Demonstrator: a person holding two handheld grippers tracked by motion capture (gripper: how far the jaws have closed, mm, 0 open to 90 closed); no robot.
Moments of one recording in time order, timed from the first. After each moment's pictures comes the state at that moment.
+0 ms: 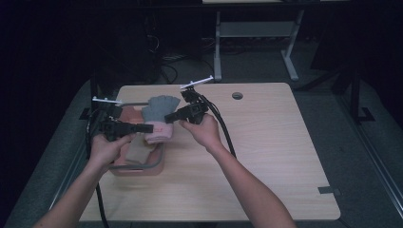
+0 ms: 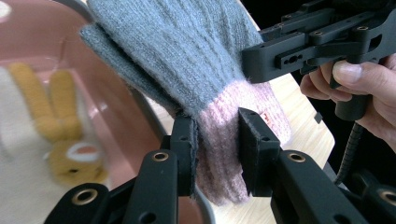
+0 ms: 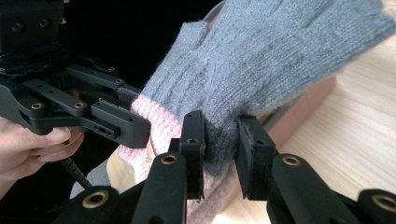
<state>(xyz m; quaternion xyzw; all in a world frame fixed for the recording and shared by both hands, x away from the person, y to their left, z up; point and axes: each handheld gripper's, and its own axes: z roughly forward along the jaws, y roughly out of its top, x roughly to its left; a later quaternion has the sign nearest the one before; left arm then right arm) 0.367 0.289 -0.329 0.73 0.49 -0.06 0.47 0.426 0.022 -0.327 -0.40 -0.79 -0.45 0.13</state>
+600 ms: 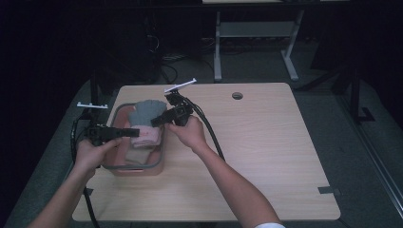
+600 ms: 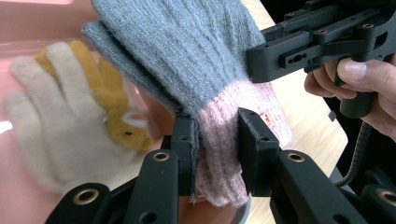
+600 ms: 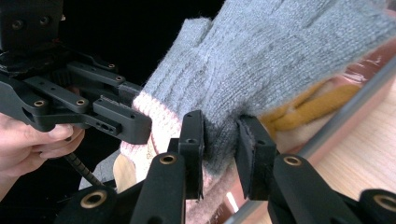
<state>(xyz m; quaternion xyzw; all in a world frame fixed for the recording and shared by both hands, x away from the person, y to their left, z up) 0.359 0.327 -0.341 0.72 0.51 -0.05 0.46 0.430 0.064 -0.340 -0.39 -0.80 -0.44 0.15</state>
